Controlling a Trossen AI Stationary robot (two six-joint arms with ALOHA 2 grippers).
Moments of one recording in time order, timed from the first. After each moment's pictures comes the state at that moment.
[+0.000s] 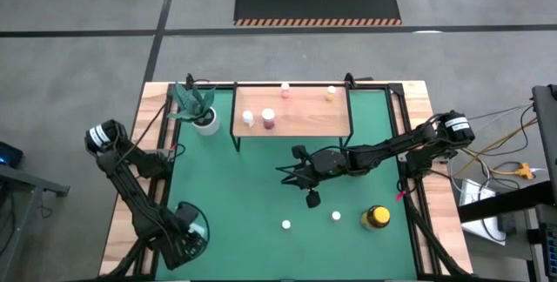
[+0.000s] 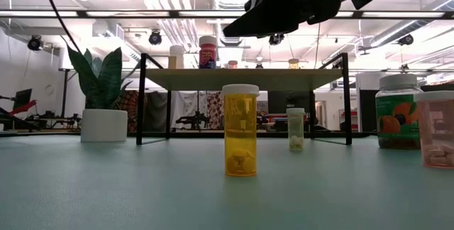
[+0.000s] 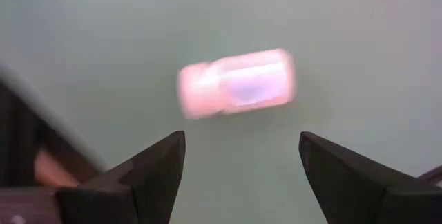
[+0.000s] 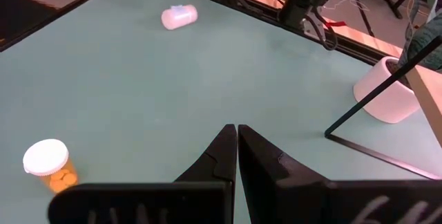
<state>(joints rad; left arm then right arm) -1.02 1.51 1.01 -0.96 -0.04 -1.97 0.17 1.61 0.92 0.26 -0.01 -0.29</state>
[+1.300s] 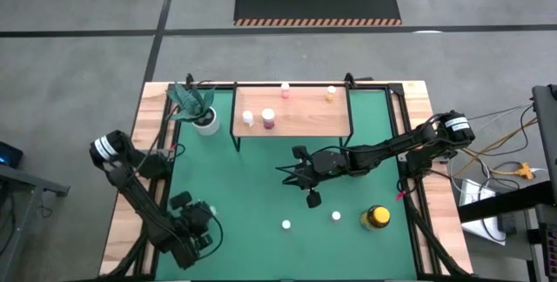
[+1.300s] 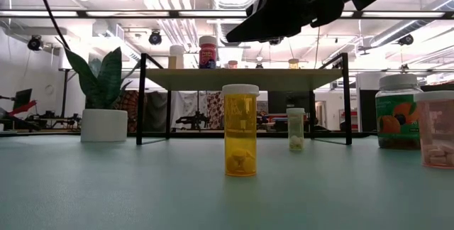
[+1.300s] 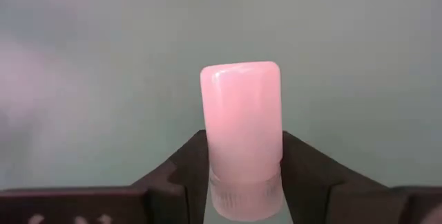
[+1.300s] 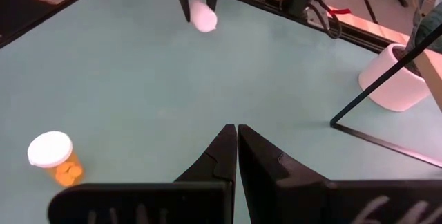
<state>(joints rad) -0.99 1.63 0.97 -0.97 -0.44 -1.56 0.17 1.61 0.91 0.24 -0.01 -0.26</state>
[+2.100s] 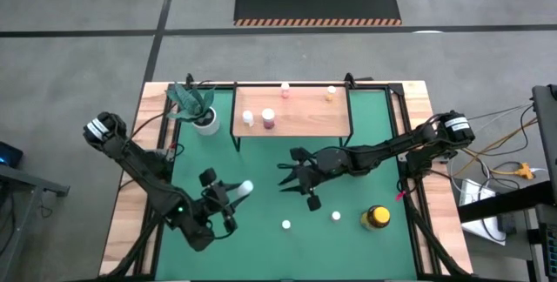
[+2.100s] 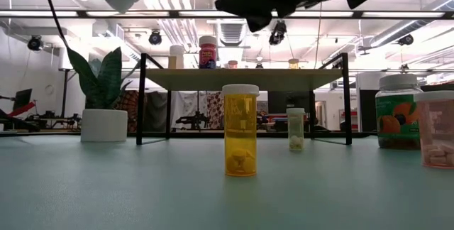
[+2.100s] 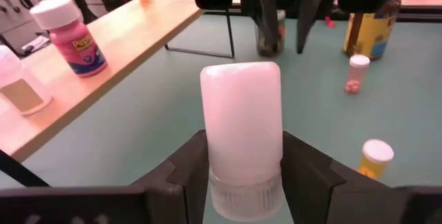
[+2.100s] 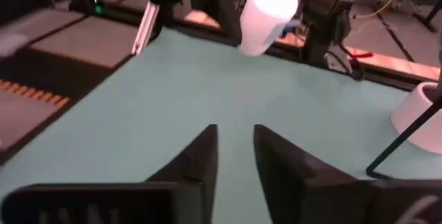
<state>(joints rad) -0.78 1.42 0.95 -0.45 -1.11 -0.79 0.17 1.61 0.91 0.40 -0.13 -0.16</state>
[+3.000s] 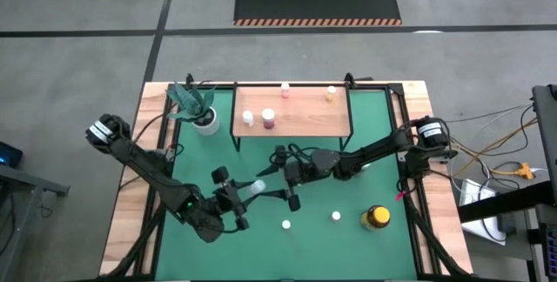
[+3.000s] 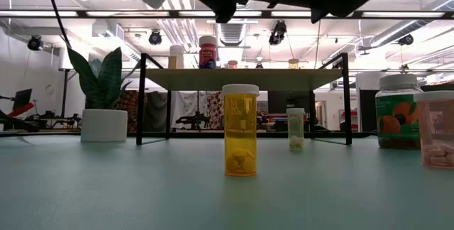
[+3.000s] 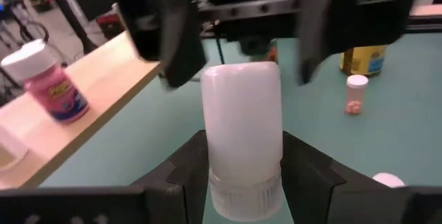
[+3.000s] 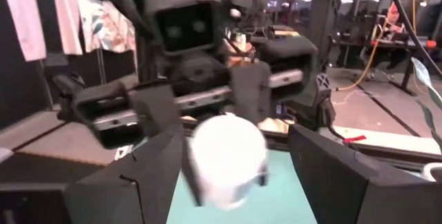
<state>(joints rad) -0.69 1.47 0.92 -0.10 -1.09 -0.44 0.16 1.85 1.01 0.90 -0.12 -0.05</state>
